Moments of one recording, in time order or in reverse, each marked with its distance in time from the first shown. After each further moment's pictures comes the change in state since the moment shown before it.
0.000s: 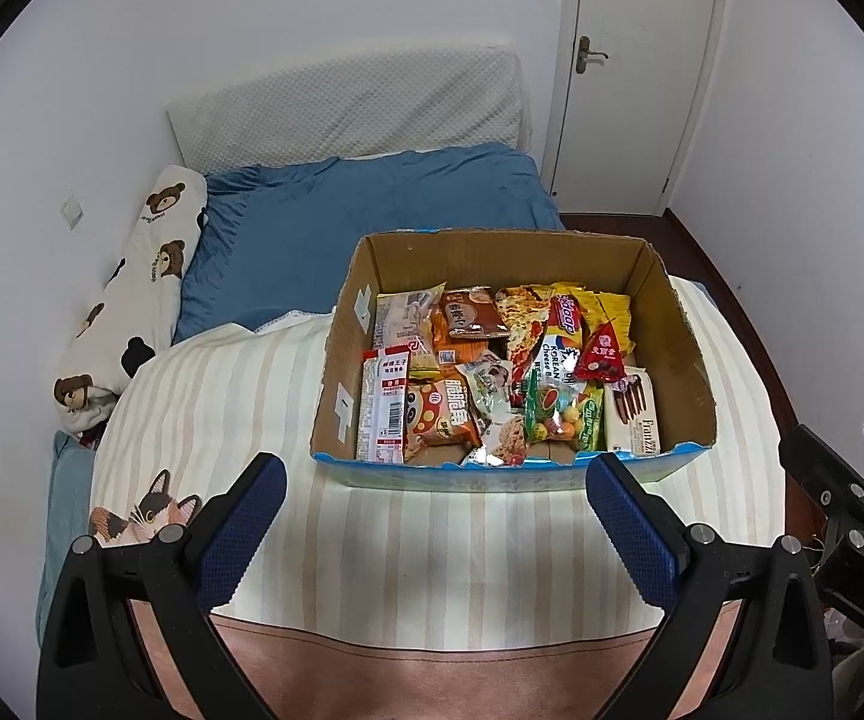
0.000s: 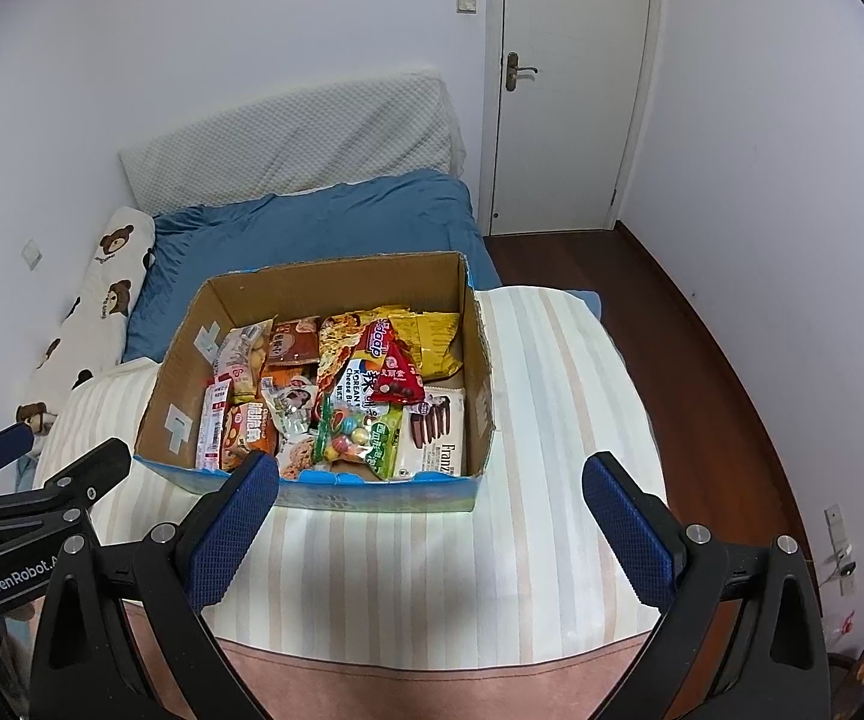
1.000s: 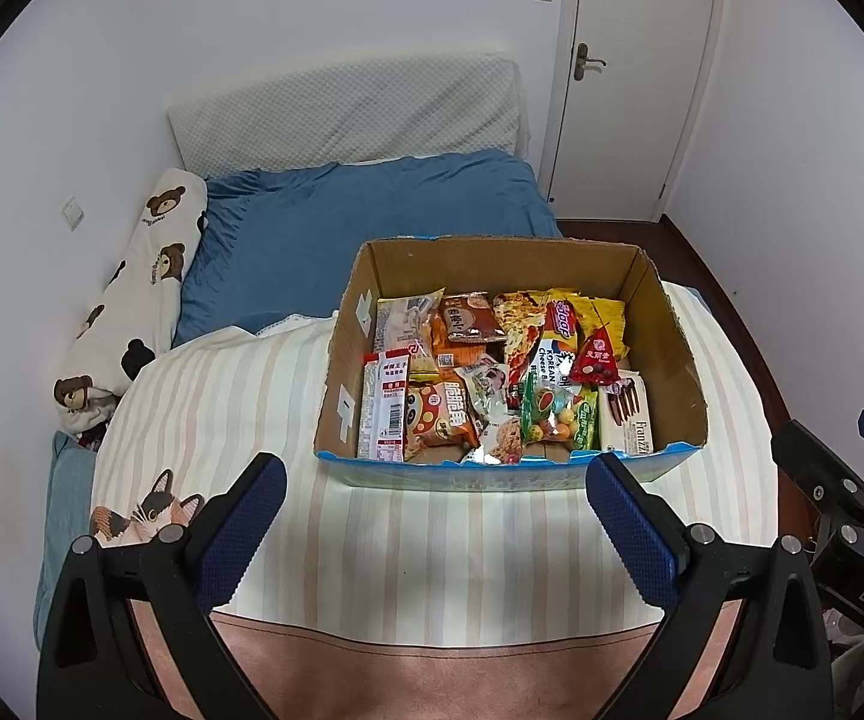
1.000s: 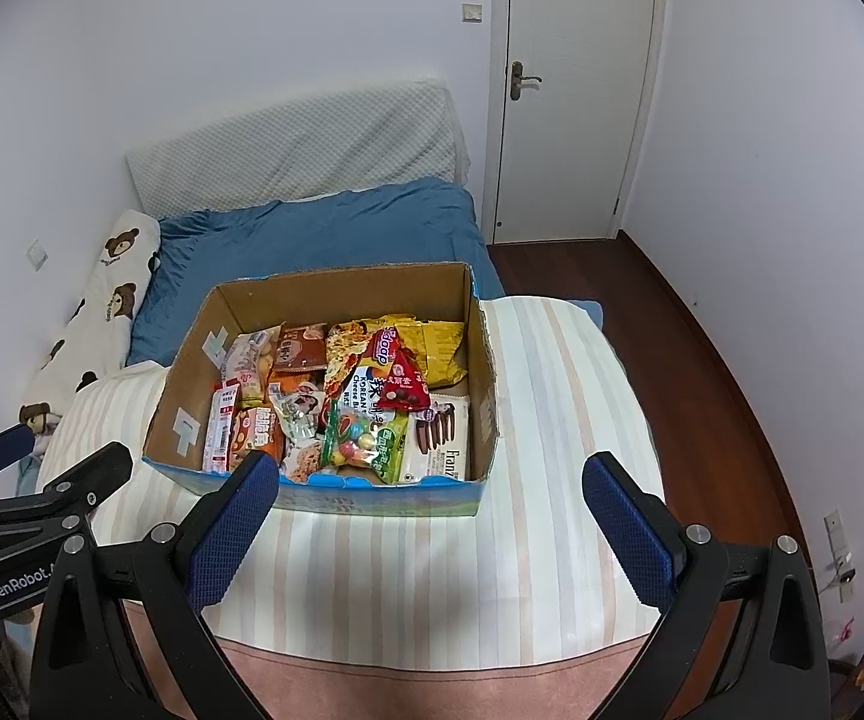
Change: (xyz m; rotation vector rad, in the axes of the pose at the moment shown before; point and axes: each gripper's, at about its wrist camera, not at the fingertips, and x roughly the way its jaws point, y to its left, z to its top) left arm -0.008 0.001 0.000 -0.002 -0.016 -0.006; right arm -0.014 0.003 0.003 -0.002 -0.018 0.001
